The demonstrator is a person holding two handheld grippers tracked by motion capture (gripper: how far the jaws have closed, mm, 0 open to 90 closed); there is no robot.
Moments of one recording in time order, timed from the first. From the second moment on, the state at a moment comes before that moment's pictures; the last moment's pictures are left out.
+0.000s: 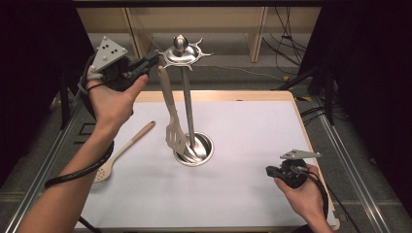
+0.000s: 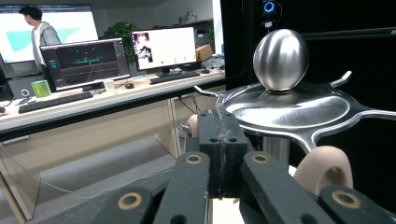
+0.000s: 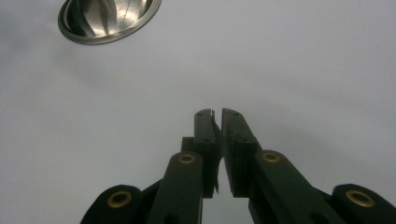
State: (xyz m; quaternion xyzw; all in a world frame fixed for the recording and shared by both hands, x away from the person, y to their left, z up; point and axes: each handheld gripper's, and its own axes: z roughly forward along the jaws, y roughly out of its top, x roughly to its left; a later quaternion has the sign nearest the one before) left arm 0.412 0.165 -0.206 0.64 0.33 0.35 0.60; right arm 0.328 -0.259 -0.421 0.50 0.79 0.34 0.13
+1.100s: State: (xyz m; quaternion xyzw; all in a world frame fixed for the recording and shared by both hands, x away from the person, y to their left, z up) left arm 0.359 0.176 -0.213 0.63 0.31 0.34 0.62; right arm 0.325 -0.256 -0.417 0.50 0.79 0.34 0.14
